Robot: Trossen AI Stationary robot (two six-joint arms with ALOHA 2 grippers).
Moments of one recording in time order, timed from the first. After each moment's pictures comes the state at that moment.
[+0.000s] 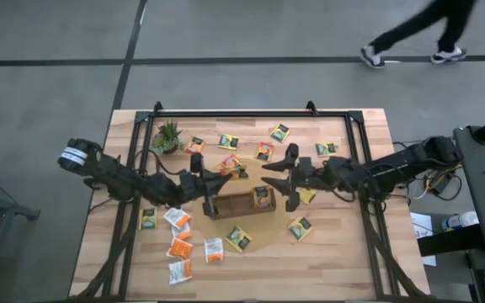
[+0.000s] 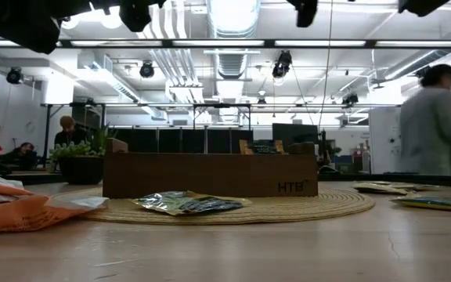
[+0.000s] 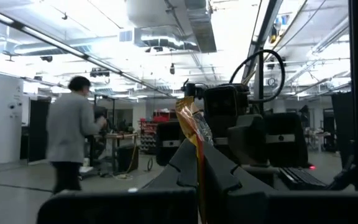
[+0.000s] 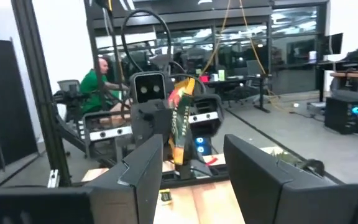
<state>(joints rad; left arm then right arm) -0.28 1.45 0.55 1.44 -0.49 0.21 0.16 1.30 0.70 0.77 0.23 0.09</state>
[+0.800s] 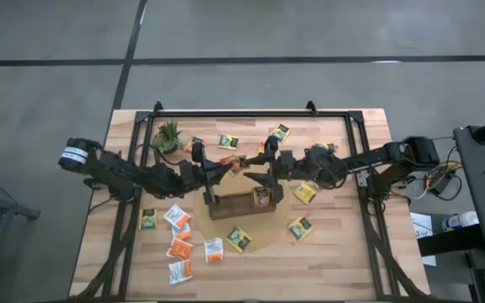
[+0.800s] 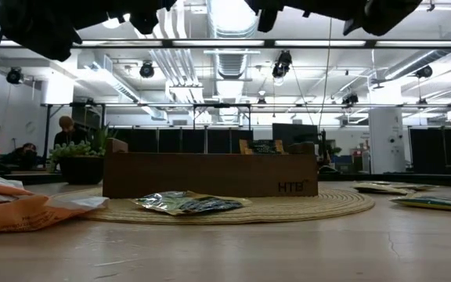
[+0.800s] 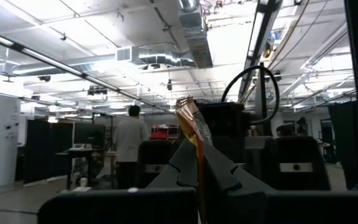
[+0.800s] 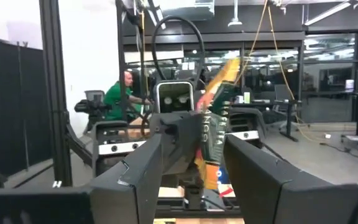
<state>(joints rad) -0.16 1.45 0.55 1.49 -0.35 0.21 0.02 1.53 0.83 0.97 -0.03 0.06</state>
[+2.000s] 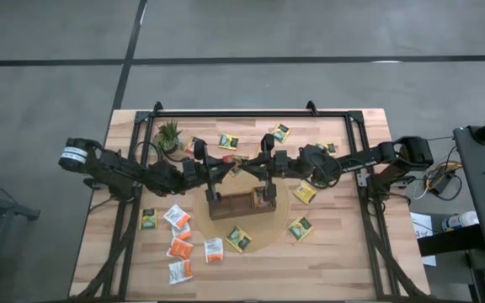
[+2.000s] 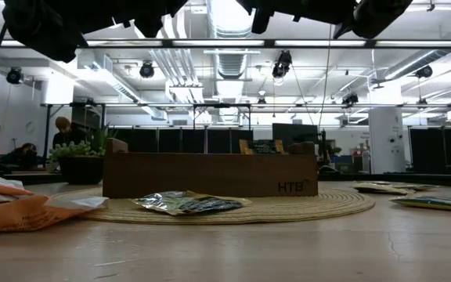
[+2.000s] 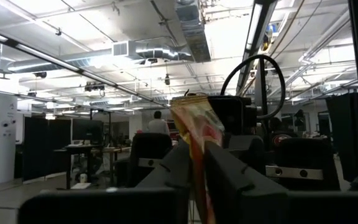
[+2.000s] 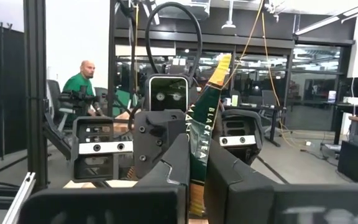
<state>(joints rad) -0.11 1.45 0.56 1.44 -0.31 0.19 0.02 1.58 0.86 0.98 -0.03 -0.03</state>
